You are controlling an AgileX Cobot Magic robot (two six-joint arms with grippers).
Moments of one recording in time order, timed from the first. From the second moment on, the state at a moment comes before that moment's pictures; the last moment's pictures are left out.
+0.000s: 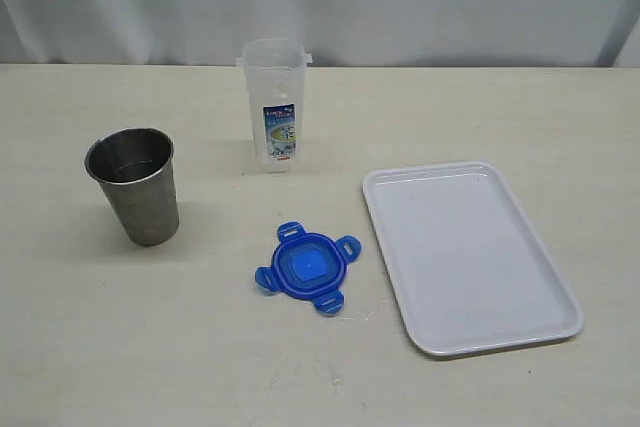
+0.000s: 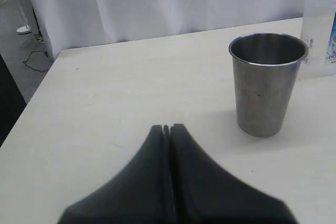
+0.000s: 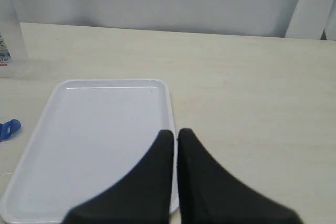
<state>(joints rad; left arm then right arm) 0.15 0.00 0.00 0.04 0.34 0.03 0.03 0.00 0.00 -0.04 0.34 0.00</state>
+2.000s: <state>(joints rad) 0.15 1.52 -0.12 0.59 -1.13 -0.20 0.03 0.00 0.00 -0.04 0.35 0.00</state>
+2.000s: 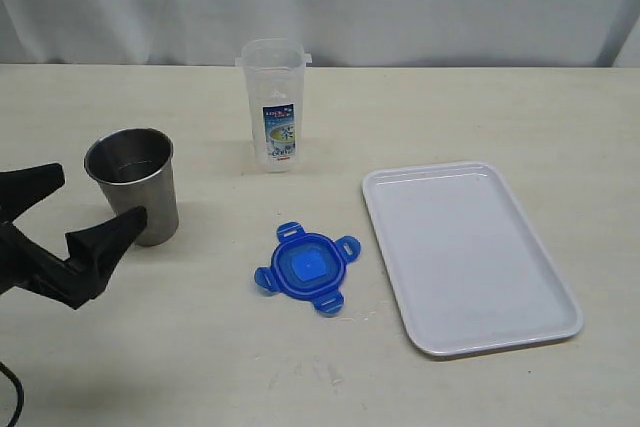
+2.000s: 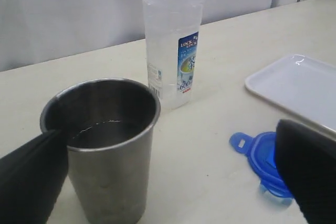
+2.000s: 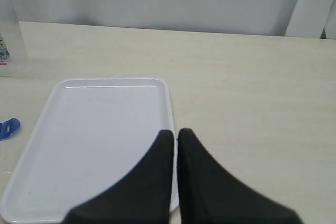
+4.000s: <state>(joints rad) 0.15 2.07 -0.53 0.59 -1.12 -0.16 0.03 0.00 0.00 -0.04 0.35 0.00</state>
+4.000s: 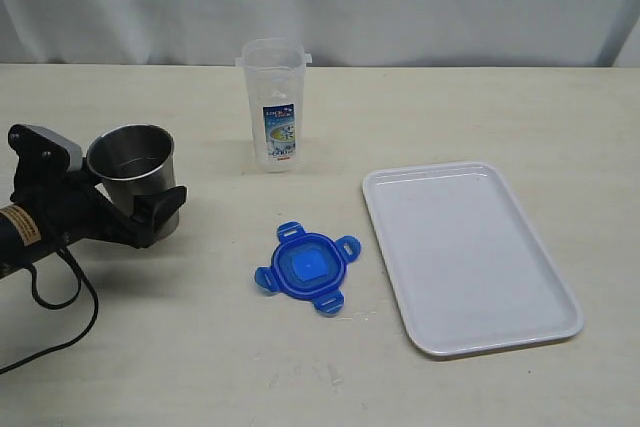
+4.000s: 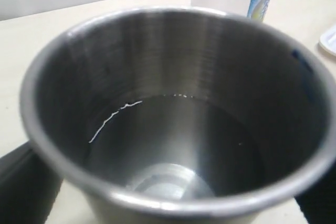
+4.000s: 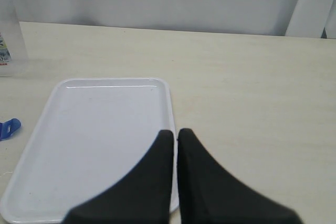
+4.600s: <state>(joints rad) 0.15 2.07 -0.55 0.60 -1.14 -0.16 0.03 0.00 0.00 -0.04 0.35 0.00</state>
